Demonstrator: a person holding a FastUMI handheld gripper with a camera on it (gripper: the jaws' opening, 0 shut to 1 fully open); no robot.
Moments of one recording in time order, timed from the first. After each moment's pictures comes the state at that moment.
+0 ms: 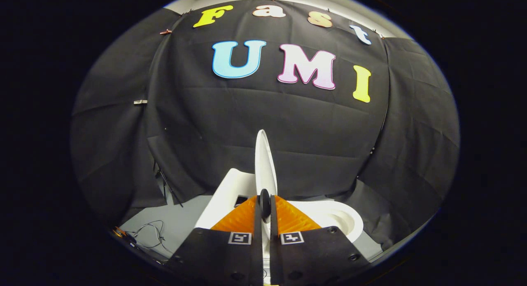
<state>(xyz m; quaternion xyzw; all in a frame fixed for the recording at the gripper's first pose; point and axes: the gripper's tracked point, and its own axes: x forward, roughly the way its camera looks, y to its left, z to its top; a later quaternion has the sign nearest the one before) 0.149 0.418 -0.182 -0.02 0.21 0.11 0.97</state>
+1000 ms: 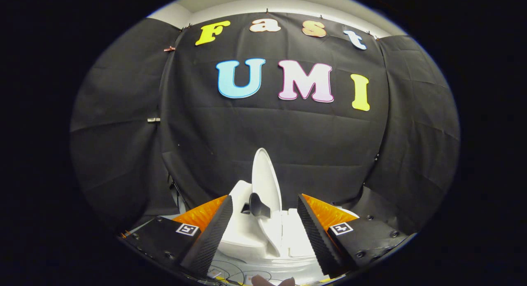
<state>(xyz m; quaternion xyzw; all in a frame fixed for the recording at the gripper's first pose) 0.115 0.383 -0.113 0.01 0.16 0.15 0.98</state>
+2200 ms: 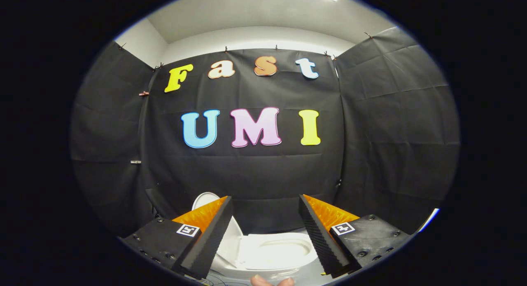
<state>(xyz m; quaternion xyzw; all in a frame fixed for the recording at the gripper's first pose) 0.083 0.148 0.009 0.06 0.04 0.07 1.00</state>
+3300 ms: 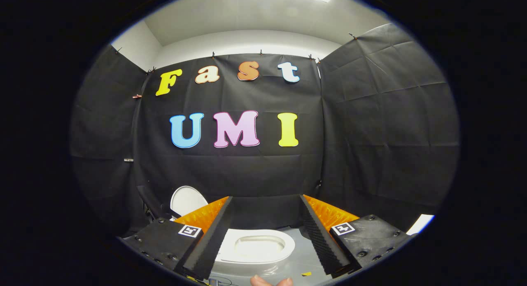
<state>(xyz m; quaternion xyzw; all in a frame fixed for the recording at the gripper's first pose) 0.034 0.049 0.004 0.05 0.03 0.05 1.00</state>
